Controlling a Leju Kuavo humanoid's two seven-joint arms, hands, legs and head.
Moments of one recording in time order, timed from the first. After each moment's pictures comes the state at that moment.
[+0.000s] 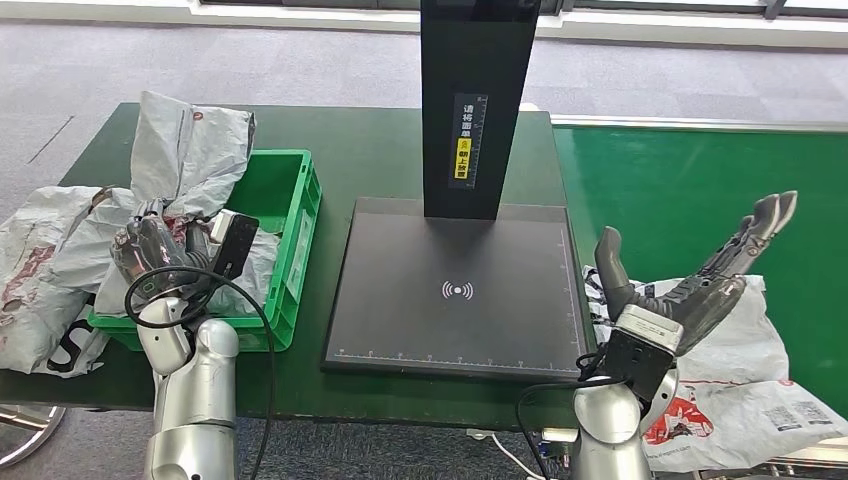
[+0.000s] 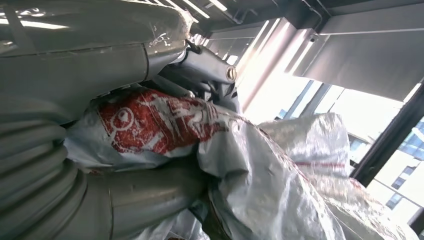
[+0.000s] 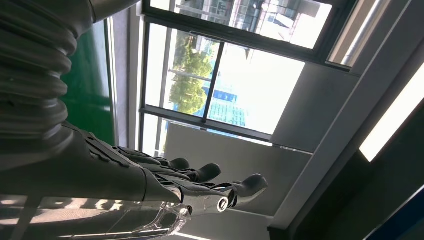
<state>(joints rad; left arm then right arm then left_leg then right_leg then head) -0.46 -0.36 0.48 -1.15 -1.48 0.70 -0.23 -0.11 0.30 0.14 -1.56 0.68 -0.70 -0.70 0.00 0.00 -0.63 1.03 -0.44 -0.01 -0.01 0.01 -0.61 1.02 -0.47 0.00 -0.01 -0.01</state>
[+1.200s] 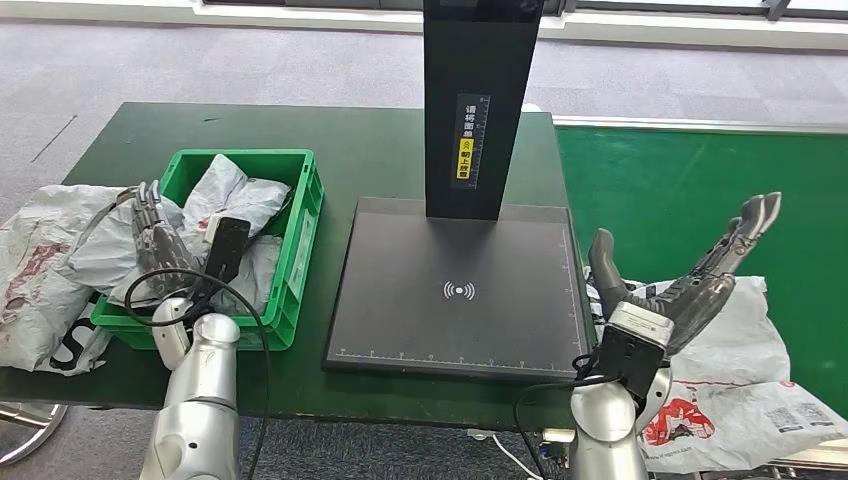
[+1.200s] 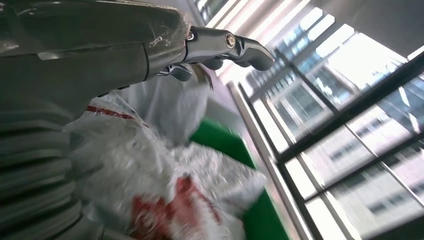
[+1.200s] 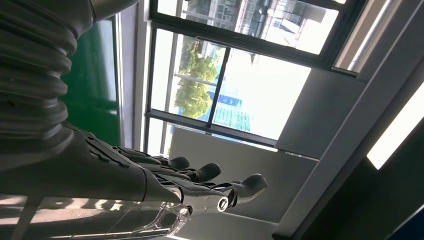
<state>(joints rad) -0.59 -0.34 0.64 -0.86 -1.13 0.65 -0.57 -0.12 0.30 0.13 -1.53 0.67 -0.70 -0.70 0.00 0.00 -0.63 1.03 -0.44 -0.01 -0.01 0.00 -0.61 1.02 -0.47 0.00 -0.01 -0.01</state>
